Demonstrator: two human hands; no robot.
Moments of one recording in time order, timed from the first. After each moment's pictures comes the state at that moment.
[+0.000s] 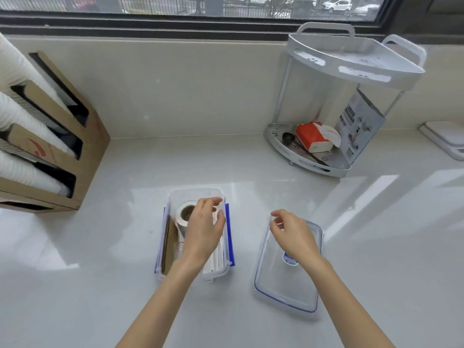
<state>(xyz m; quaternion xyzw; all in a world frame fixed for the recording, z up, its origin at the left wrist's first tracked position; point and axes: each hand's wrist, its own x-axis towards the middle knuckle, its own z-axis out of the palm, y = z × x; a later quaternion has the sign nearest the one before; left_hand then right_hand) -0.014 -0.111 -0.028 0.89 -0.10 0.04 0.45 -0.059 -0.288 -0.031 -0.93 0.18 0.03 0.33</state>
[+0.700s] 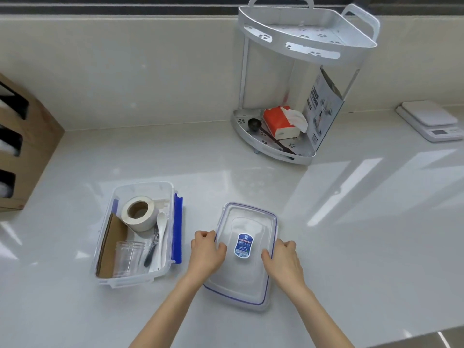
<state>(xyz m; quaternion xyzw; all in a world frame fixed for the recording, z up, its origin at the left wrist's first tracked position) -0.056 -0.217 -0.083 0.92 -0.01 -0.24 0.31 -0.117 -0.362 -0.079 -0.90 0.30 0.14 0.28</state>
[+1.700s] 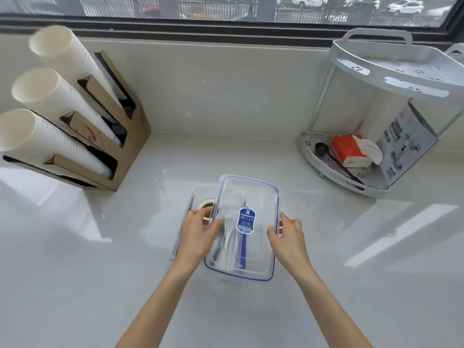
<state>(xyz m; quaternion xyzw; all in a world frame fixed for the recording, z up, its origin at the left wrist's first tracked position) -0.032 -0.087 -0.019 0.89 0.08 0.01 0.44 -0.047 -0.262 -0.033 -0.88 0.13 0.01 0.46</state>
